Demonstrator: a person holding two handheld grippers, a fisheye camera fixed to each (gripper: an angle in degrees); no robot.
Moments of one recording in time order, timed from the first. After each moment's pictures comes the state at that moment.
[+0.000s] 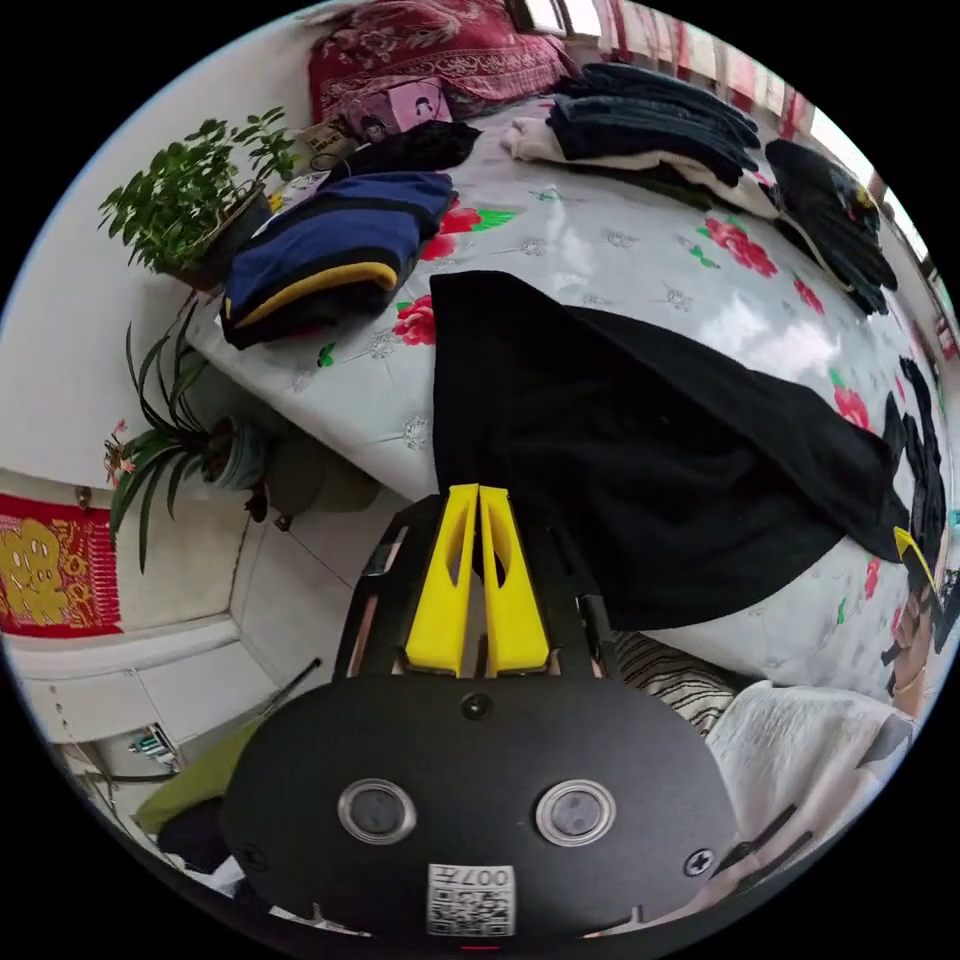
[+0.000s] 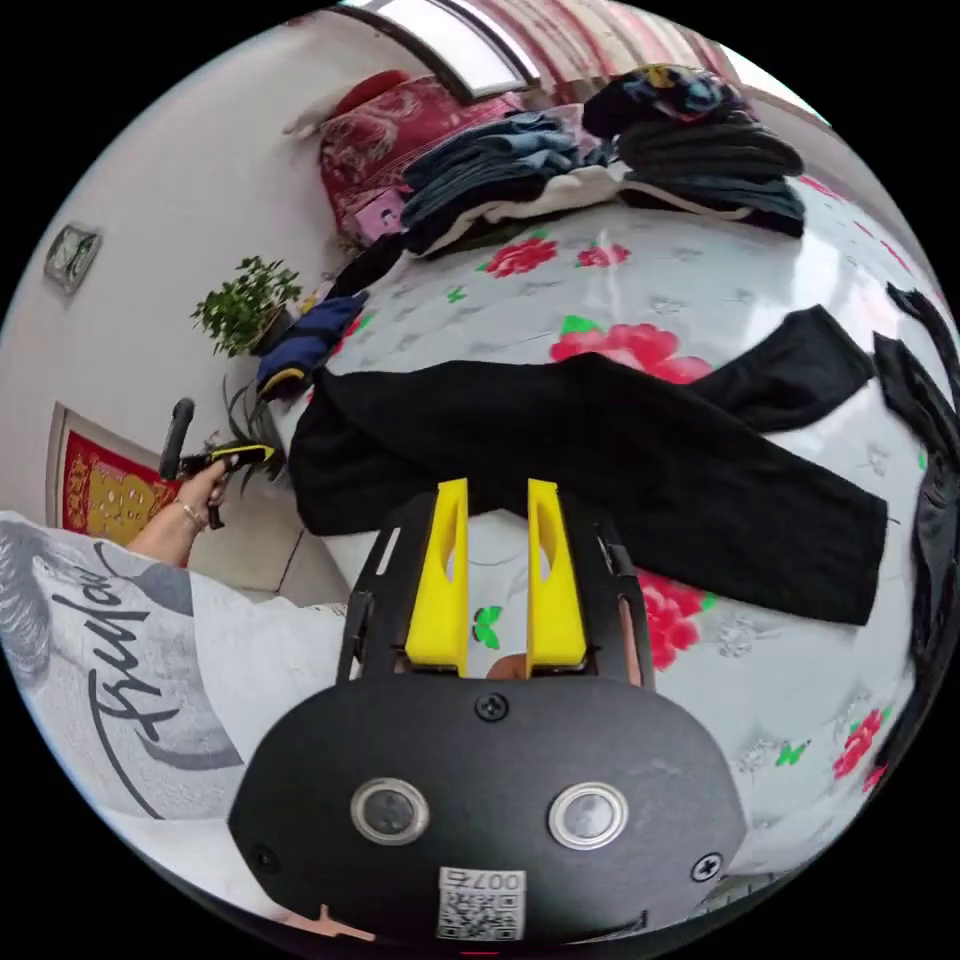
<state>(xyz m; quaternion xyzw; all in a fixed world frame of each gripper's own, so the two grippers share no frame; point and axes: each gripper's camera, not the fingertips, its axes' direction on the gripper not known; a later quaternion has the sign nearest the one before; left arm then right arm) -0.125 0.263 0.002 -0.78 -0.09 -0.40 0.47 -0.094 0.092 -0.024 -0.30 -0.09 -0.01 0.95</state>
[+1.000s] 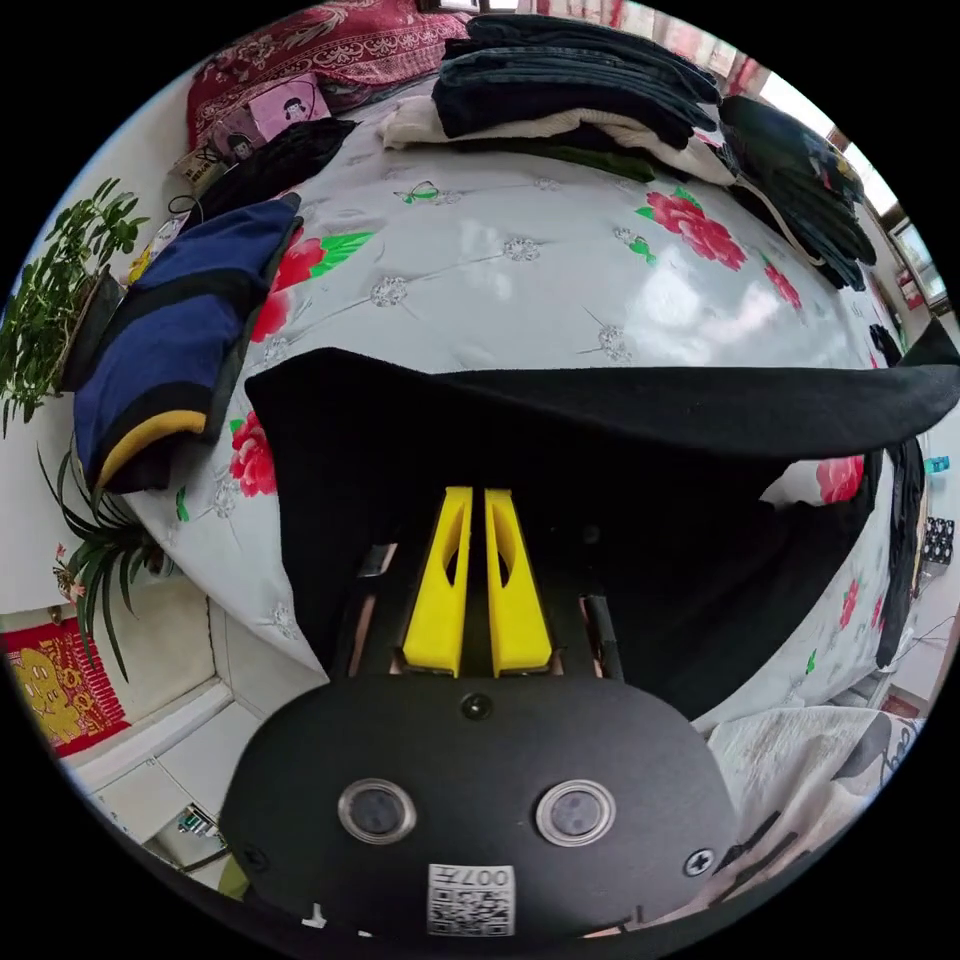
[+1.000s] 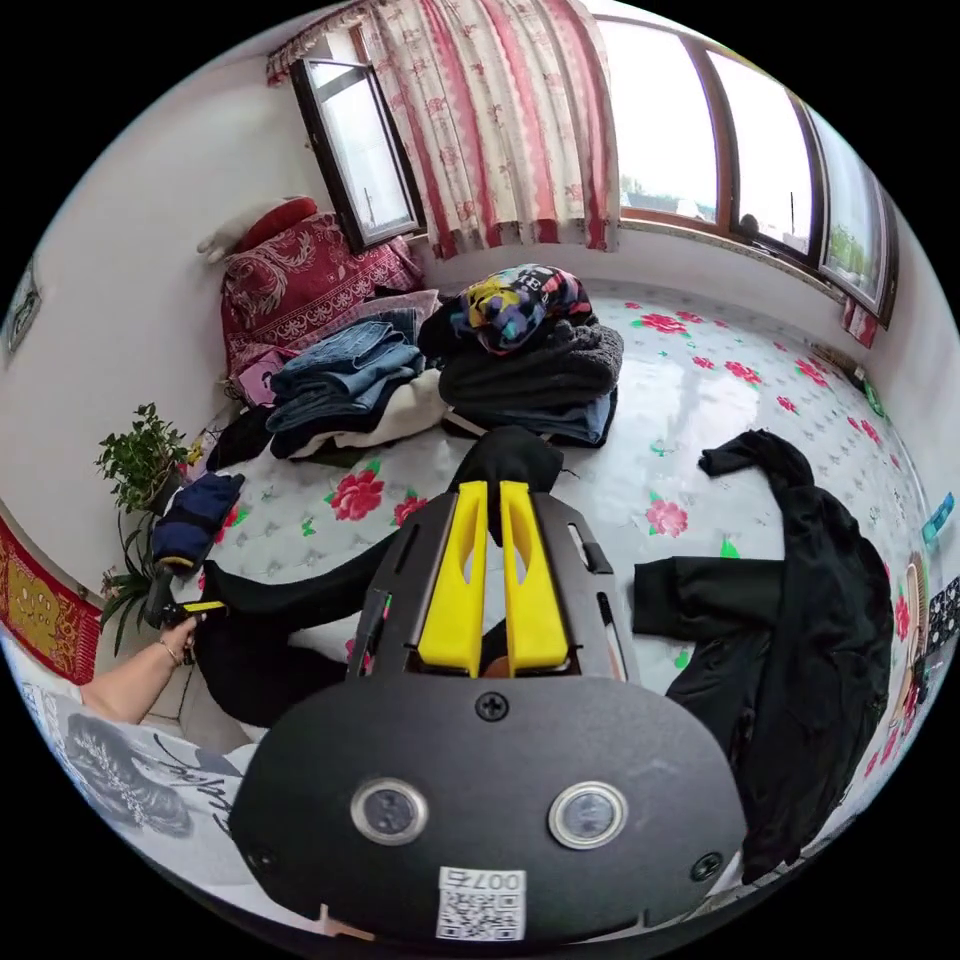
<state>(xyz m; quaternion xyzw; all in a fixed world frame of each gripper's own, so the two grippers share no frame) -0.090 0.317 0.202 -0.78 0.02 -0.40 0.48 -0.074 -0.175 0.006 -0.16 0.04 -0.03 0.99</state>
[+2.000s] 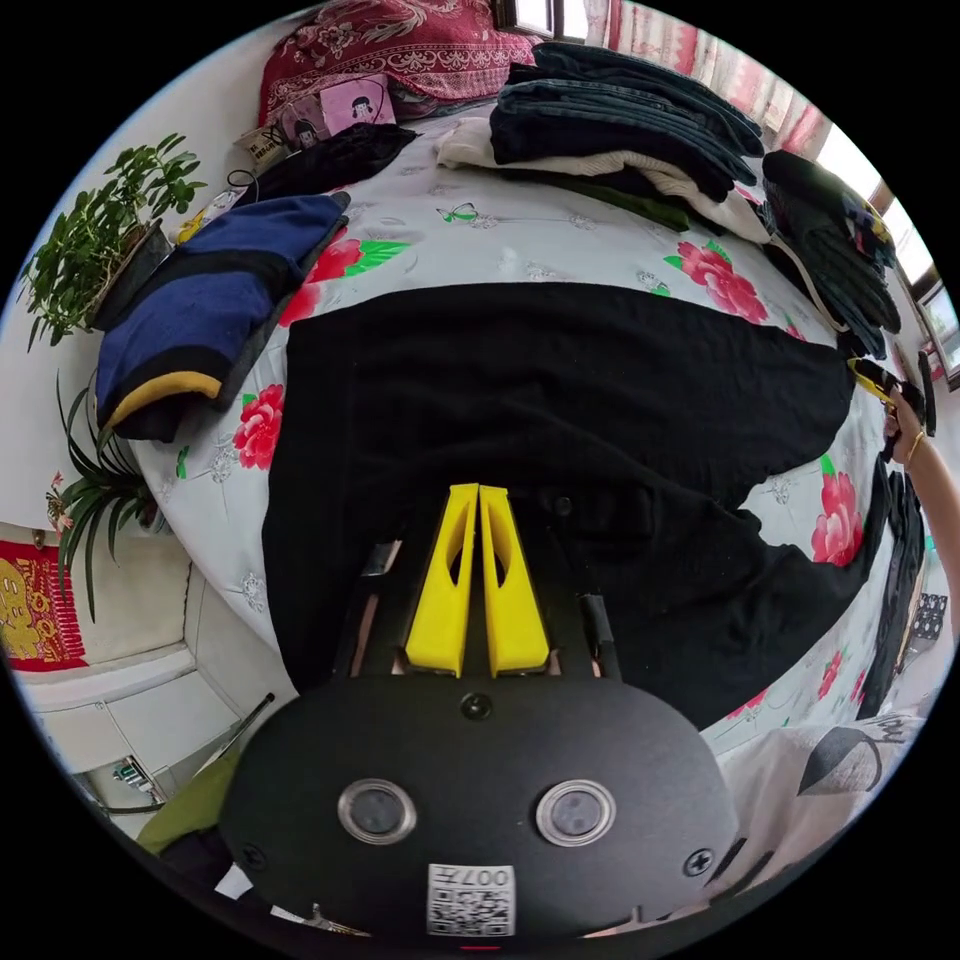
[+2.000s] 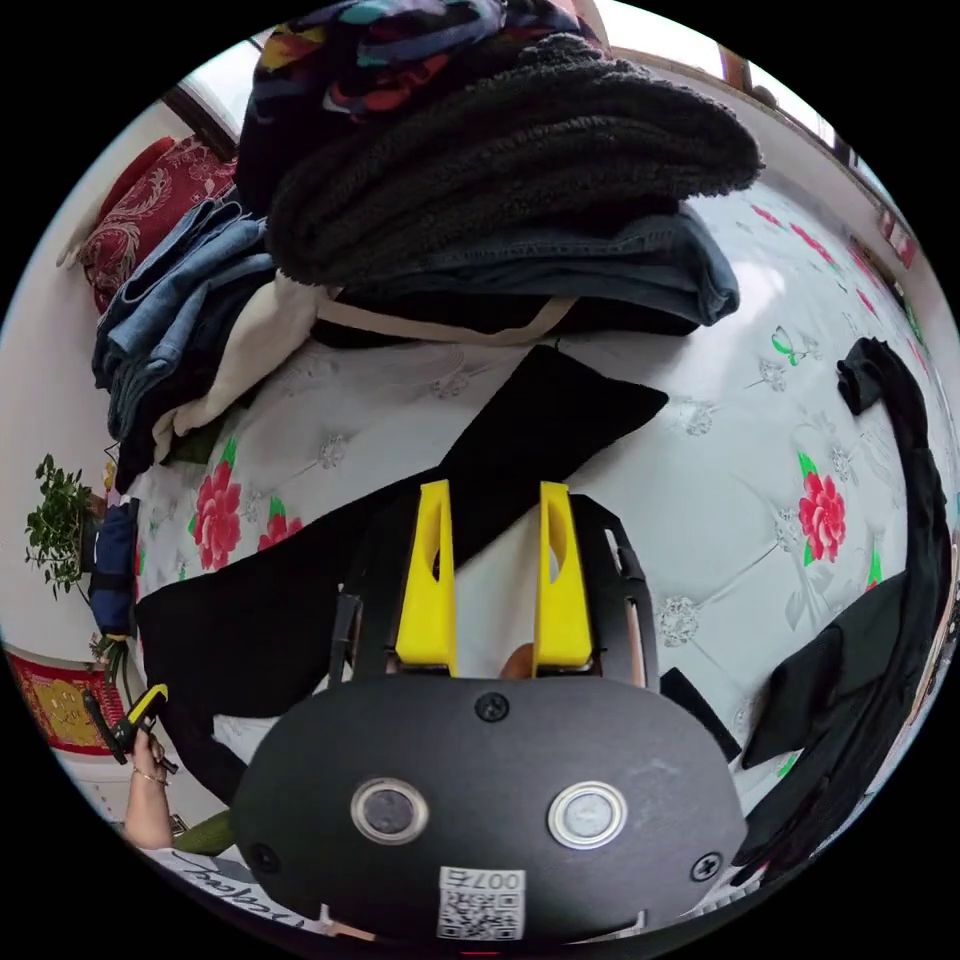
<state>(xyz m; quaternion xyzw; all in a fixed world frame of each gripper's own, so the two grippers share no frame) -0.058 0.258 0.246 -0.77 -0.06 -0.43 0.48 -0.043 -0.096 0.312 -0.29 0.08 0.04 0.95</state>
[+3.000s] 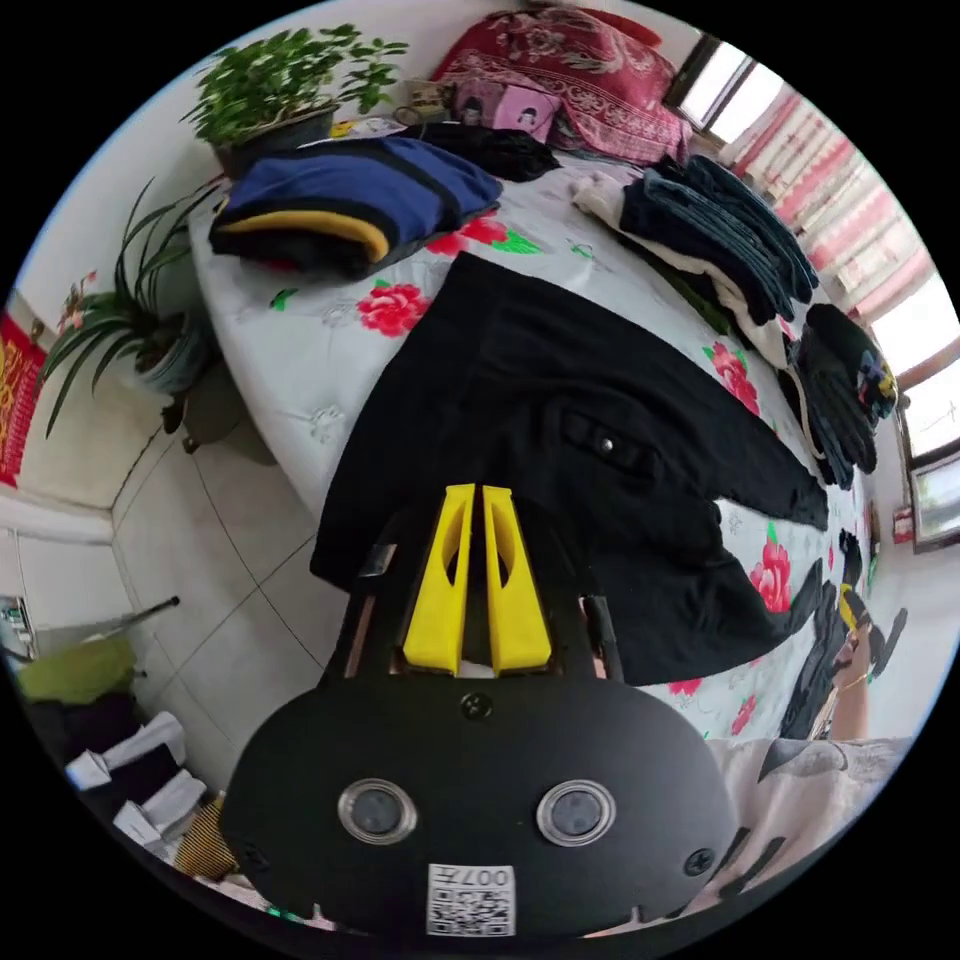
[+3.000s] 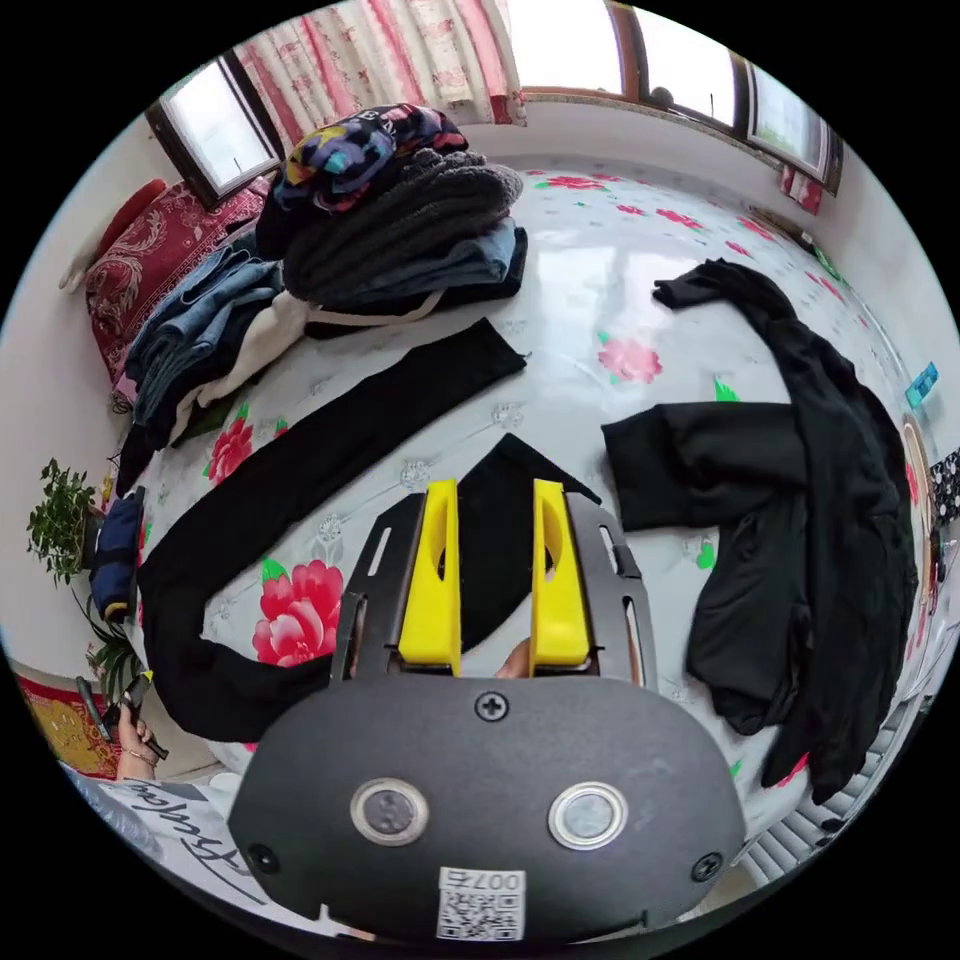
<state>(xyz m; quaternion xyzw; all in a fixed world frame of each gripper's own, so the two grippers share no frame) -0.154 0.164 0.160 -0.69 -0.20 -0.57 0.40 -0.042 -0.050 0.076 -0.28 0.11 0.10 0.95</state>
